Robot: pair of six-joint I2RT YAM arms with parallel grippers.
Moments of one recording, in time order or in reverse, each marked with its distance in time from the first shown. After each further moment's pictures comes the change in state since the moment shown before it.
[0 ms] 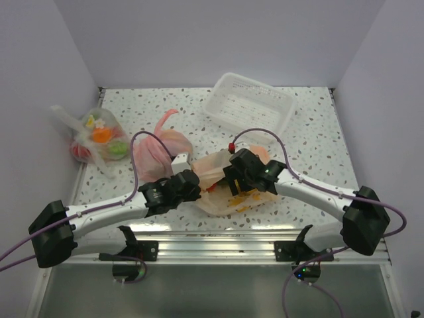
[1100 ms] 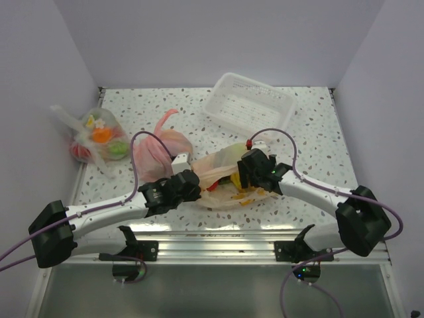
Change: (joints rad) left arm -0.002 -0.002 0.000 0.000 0.001 0.002; right arm -0.158 -0.002 -0.177 0.199 0.143 0.040
